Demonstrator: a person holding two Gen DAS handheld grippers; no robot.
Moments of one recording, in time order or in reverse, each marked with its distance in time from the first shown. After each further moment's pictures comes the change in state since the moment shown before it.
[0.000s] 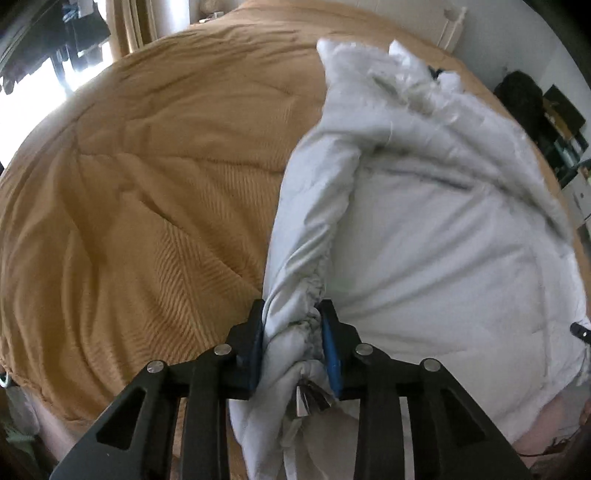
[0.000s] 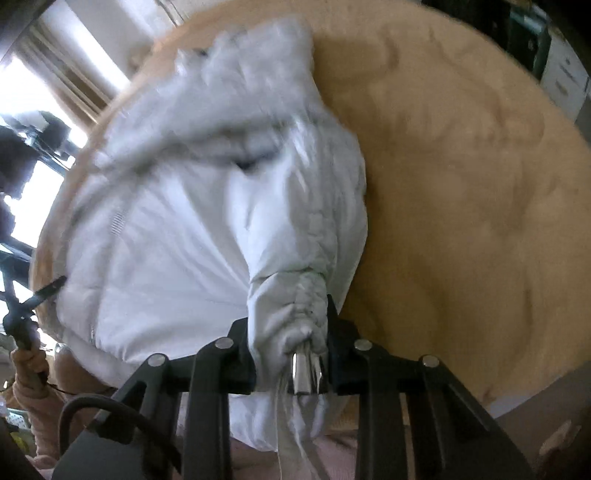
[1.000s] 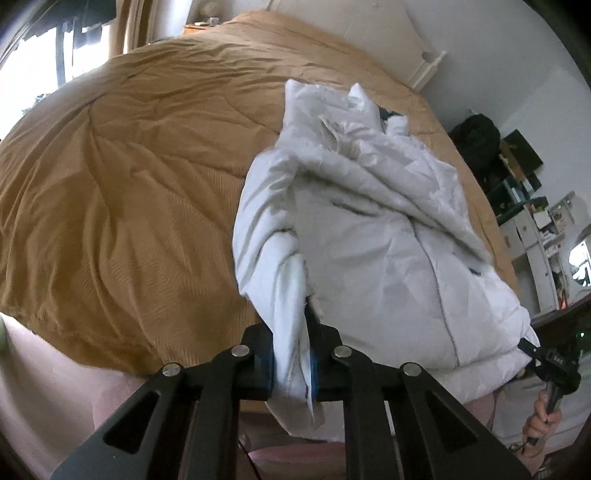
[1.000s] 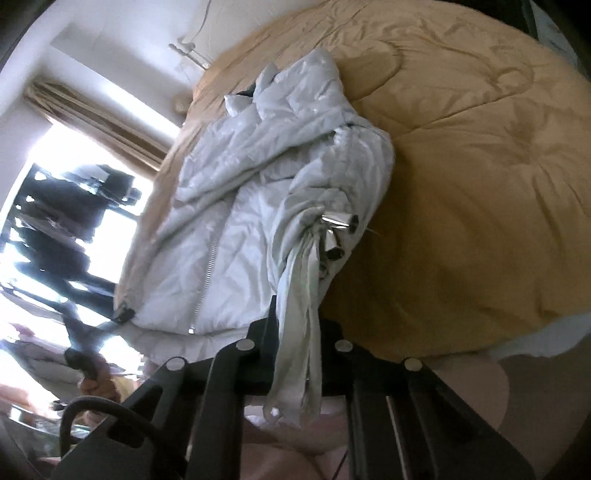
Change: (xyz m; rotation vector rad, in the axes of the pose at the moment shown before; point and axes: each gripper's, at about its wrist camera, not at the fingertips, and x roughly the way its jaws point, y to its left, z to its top) left arm -0.095 0.007 -0.019 -0.130 -0.059 -0.272; right arm -0.079 0.008 -0.035 0.126 -0.121 0.344
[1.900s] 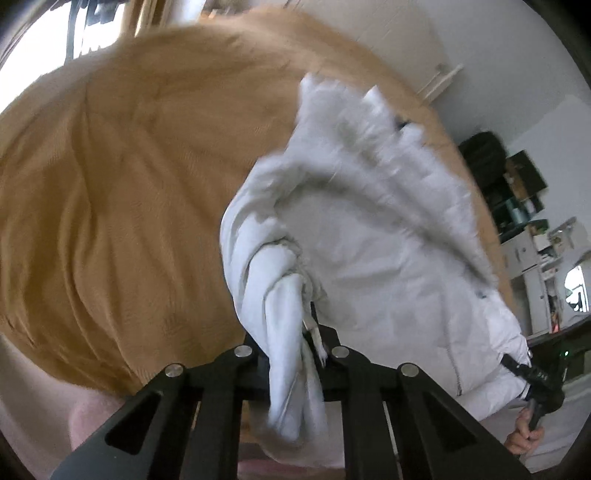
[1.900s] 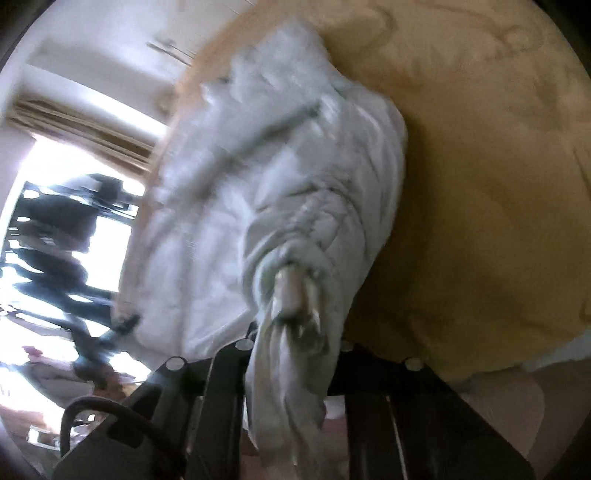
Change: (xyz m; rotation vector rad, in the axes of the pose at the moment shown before) left arm 0.020 0.009 0.010 -0.055 -0.044 -0.031; right arm 0.043 -0.010 0.023 0.076 0.025 0.031
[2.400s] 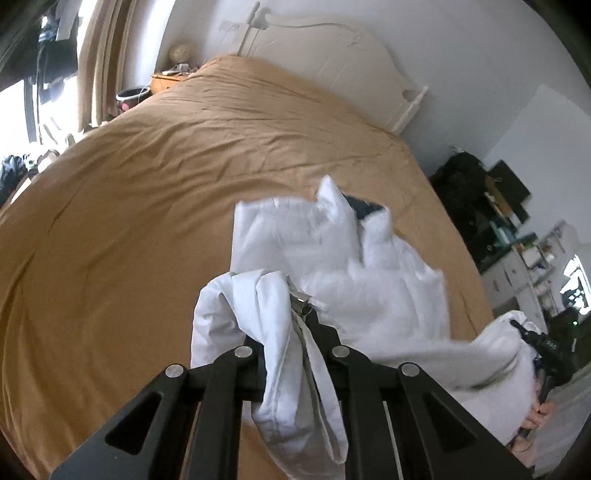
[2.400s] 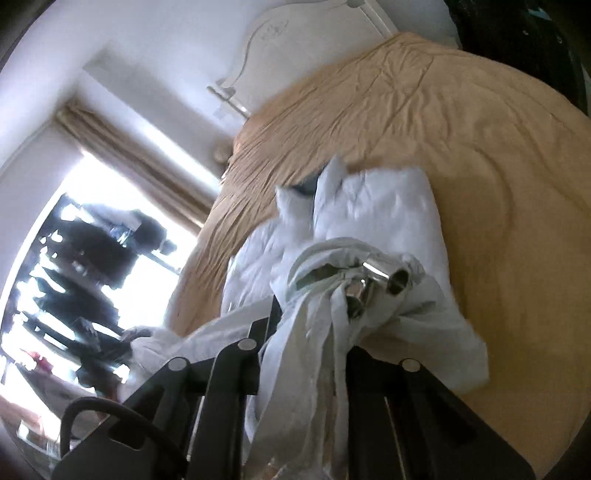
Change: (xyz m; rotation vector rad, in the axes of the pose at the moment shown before) left arm 0.038 -0.082 0.228 0.087 -0.108 -0.015; right arm -0.002 0.104 0.212 -0.153 -0.204 0.094
